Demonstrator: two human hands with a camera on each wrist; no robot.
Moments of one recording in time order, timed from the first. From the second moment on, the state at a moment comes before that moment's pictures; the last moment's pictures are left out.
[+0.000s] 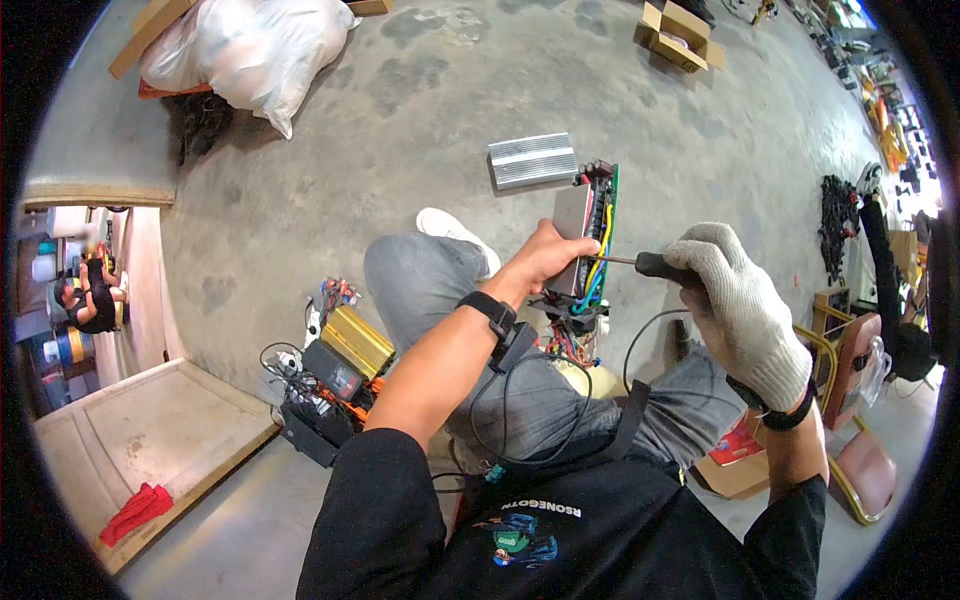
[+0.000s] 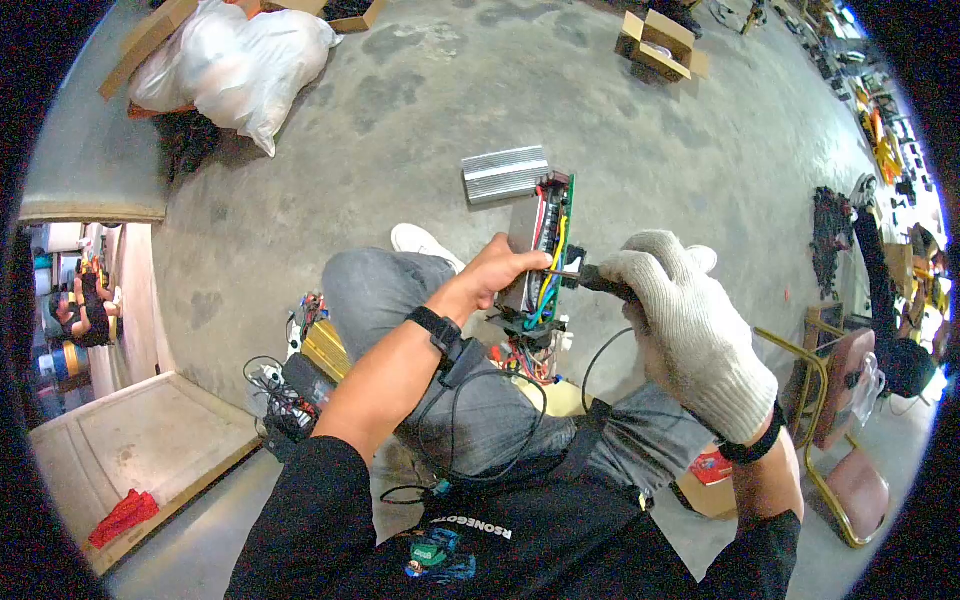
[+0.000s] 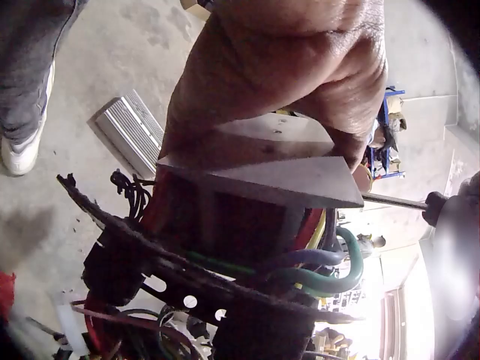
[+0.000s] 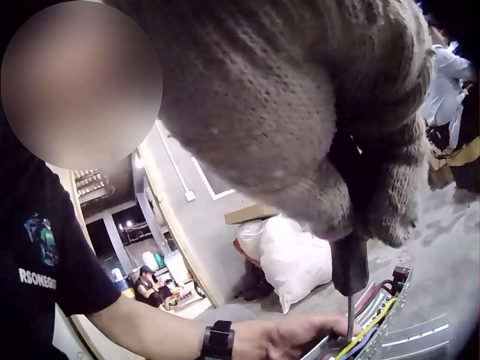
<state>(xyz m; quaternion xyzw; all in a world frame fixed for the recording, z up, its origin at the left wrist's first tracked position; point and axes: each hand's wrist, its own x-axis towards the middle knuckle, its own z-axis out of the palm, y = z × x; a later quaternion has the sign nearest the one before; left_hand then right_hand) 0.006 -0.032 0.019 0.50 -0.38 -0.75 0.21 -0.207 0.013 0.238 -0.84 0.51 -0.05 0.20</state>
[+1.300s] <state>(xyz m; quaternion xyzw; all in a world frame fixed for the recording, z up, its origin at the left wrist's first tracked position) 0.003 -0.031 0.007 0.51 -0.40 -0.73 0.21 -0.200 0.025 0.230 -0.71 0.63 -0.12 0.28</state>
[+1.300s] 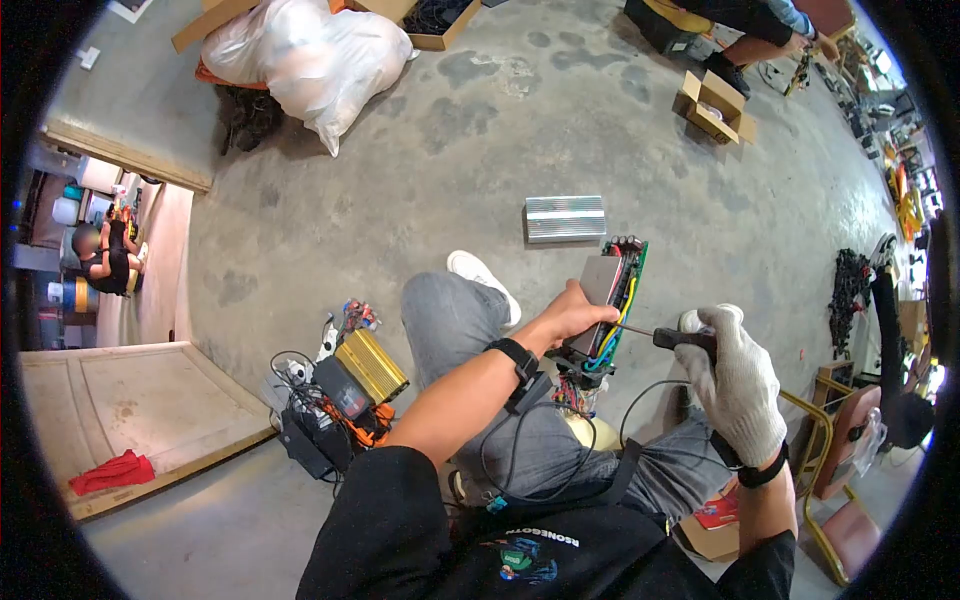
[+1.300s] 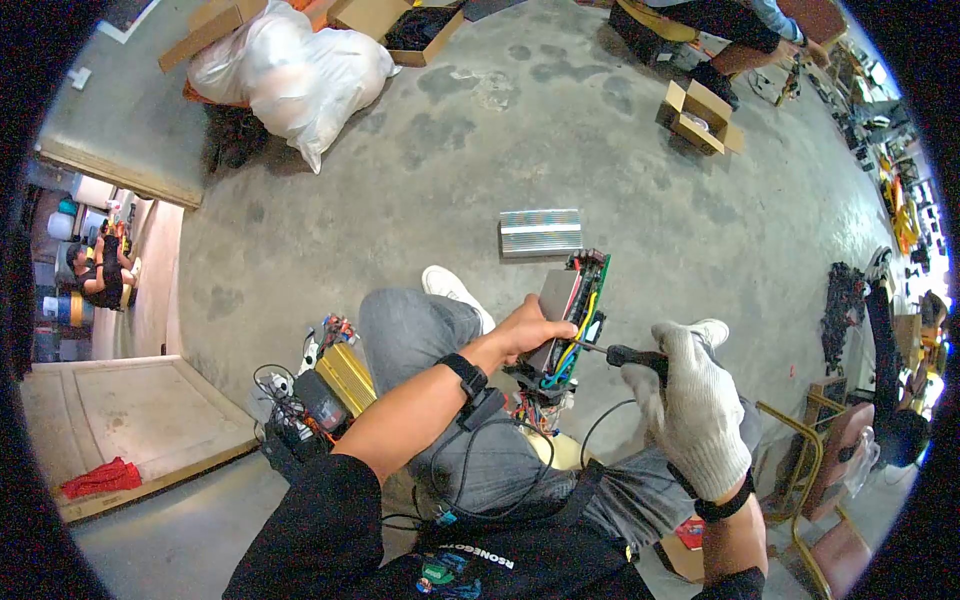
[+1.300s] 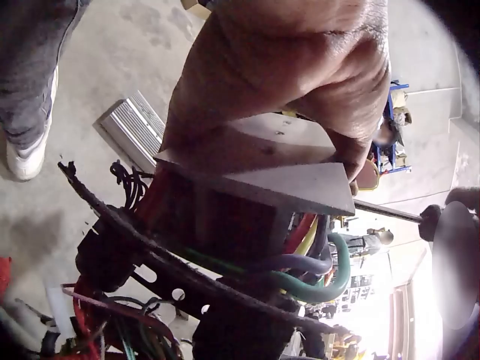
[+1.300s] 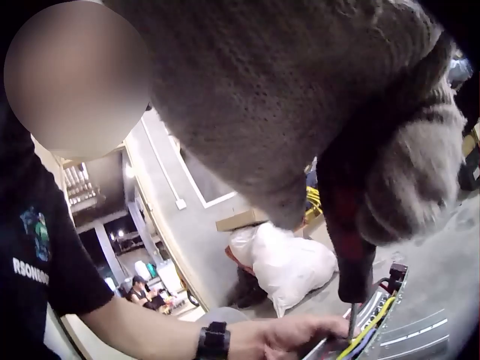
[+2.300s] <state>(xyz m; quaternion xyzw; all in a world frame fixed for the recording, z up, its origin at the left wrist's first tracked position) 0.008 -0.034 0.005 0.48 -0.39 -0.75 0.21 -0.212 0.026 0.229 -0.83 0.50 -0.12 0.20</state>
